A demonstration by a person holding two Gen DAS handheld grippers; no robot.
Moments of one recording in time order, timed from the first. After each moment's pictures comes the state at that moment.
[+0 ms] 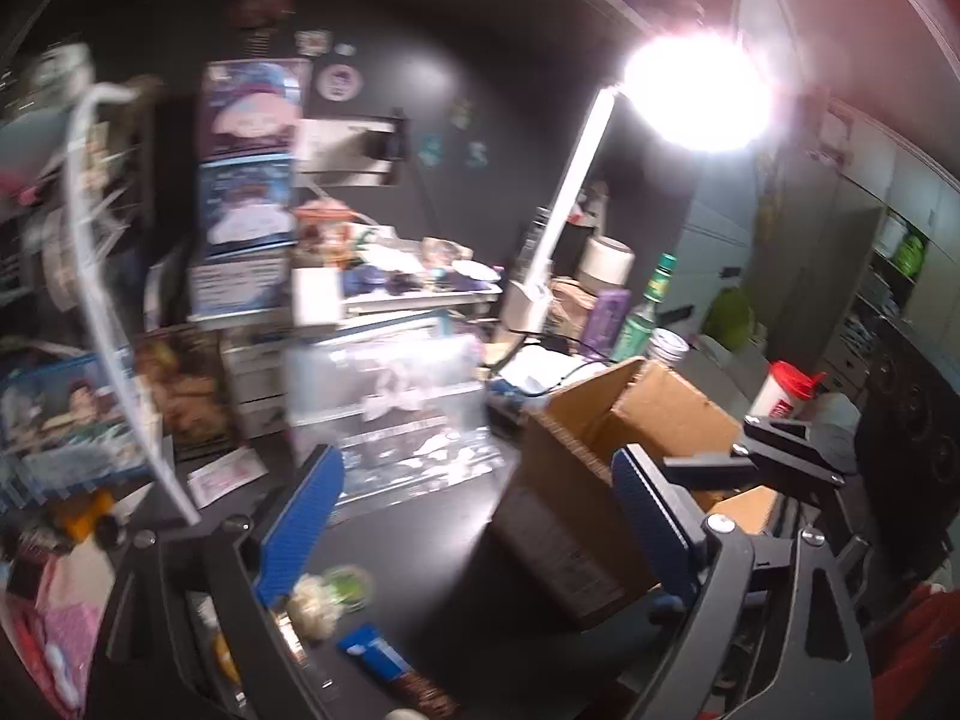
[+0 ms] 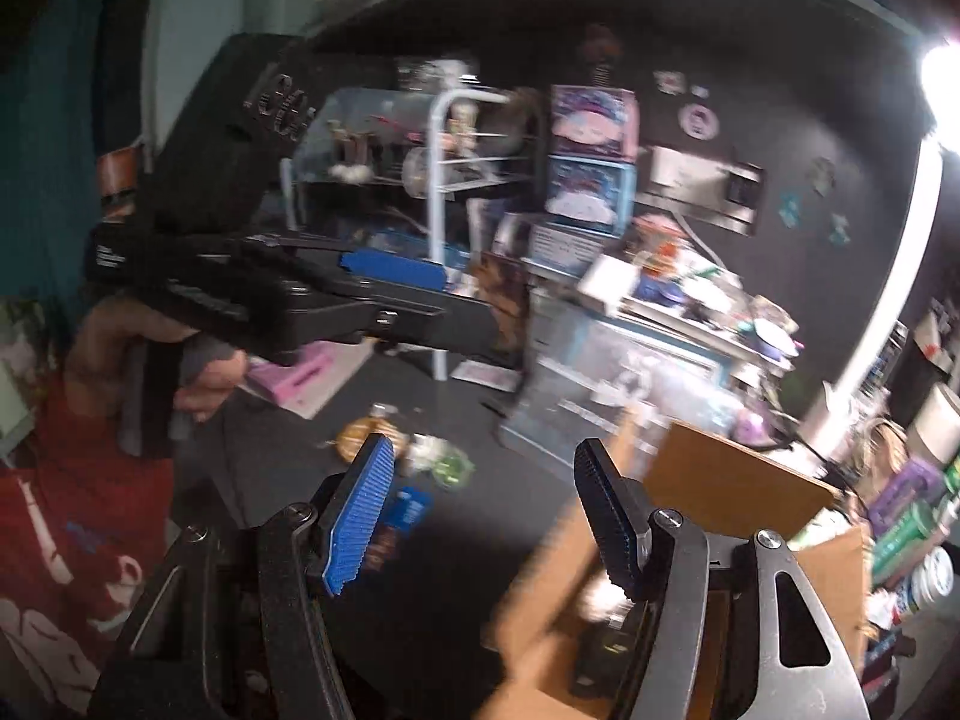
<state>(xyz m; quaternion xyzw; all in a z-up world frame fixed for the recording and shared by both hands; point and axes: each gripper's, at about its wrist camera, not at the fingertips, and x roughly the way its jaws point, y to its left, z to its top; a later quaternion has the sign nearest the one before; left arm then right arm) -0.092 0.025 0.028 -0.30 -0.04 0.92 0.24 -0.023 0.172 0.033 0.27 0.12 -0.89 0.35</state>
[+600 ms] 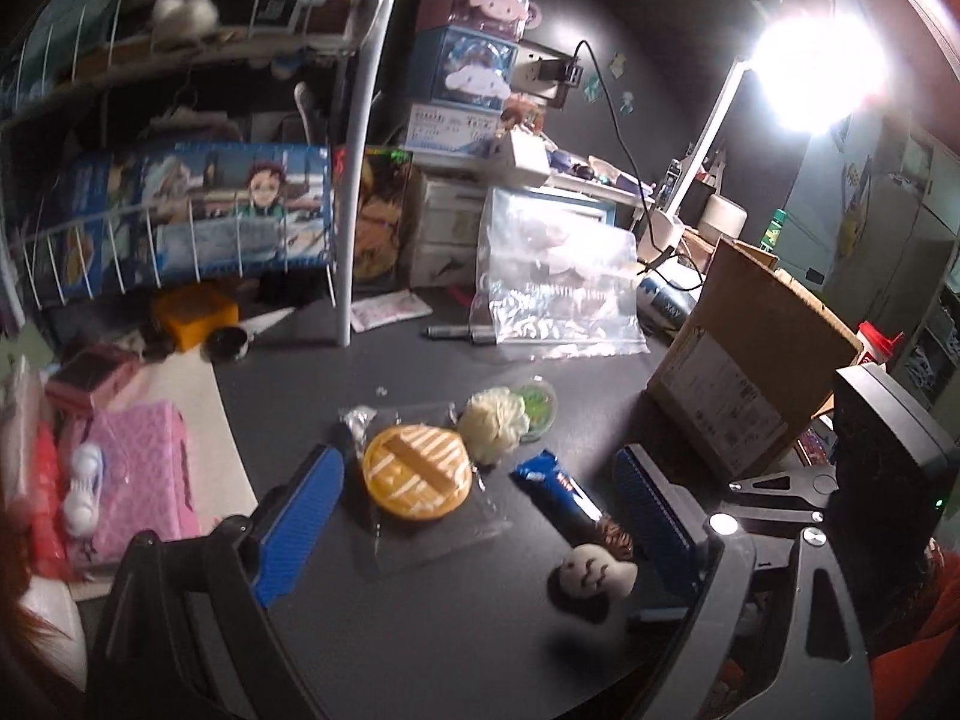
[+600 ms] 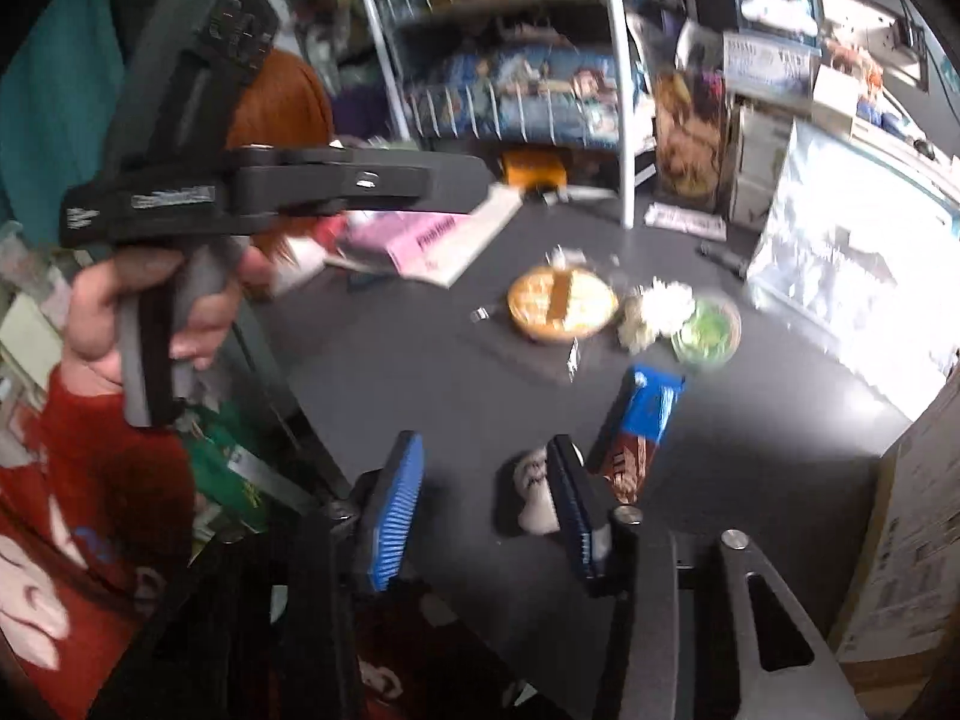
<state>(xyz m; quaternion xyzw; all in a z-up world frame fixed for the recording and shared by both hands) -0.033 -0.085 -0.093 -0.34 -0.07 0.93 0.14 -0.023 0.069 -0.110 0.40 0.11 -0.81 0.41</state>
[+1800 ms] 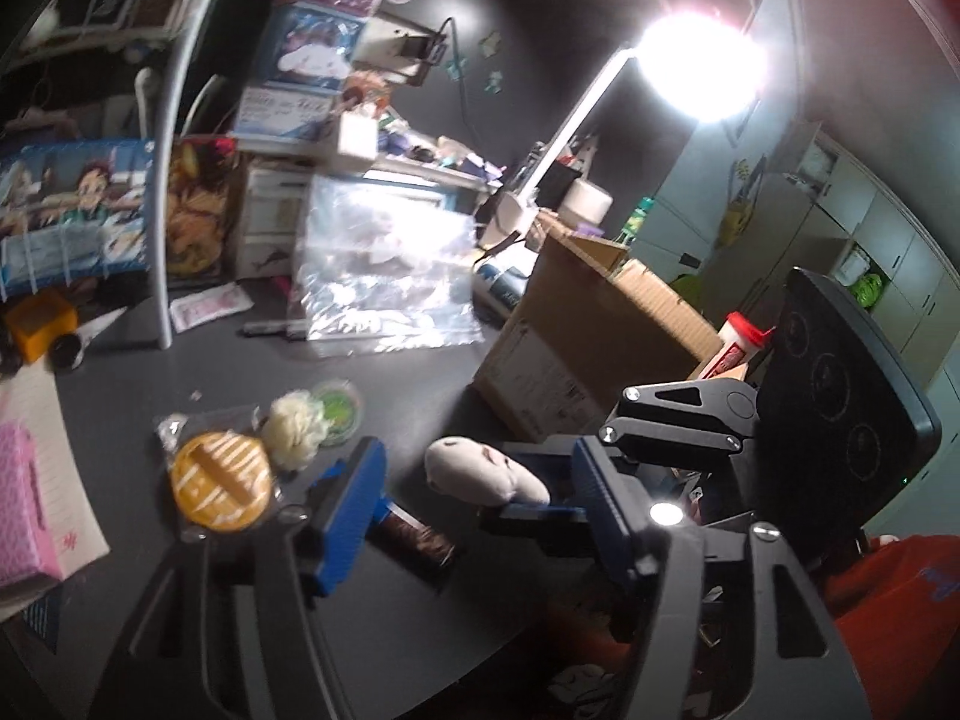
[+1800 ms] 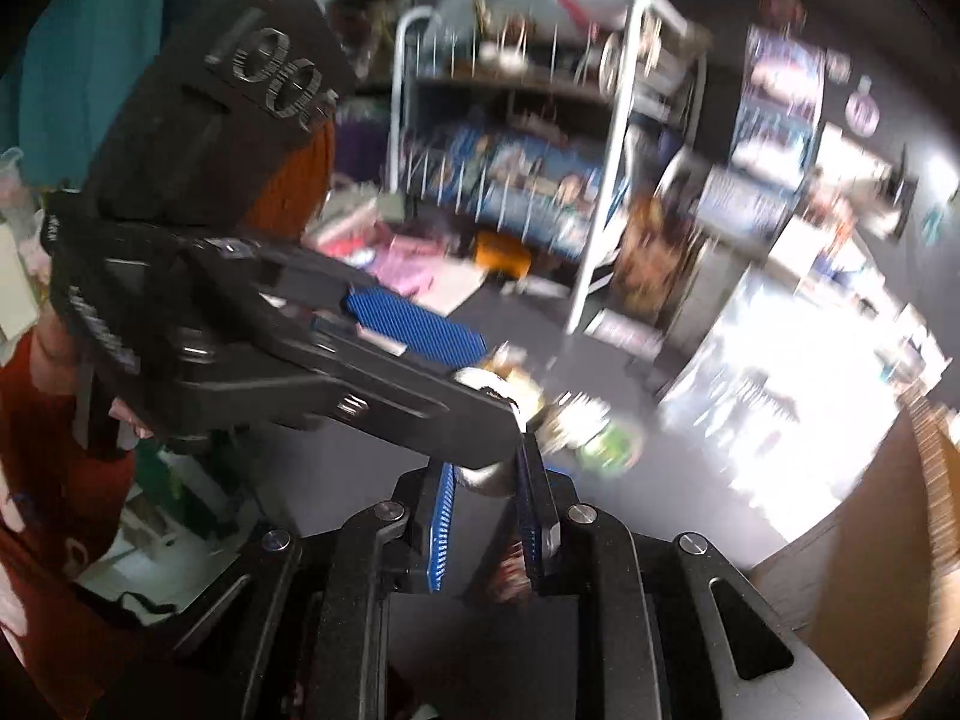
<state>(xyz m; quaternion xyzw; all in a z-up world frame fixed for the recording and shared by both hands) -0.039 -0.028 -0.052 -0.35 -0.12 0.88 0.31 -0.010 0.085 -0.032 0.27 0.19 -0.86 0.39</state>
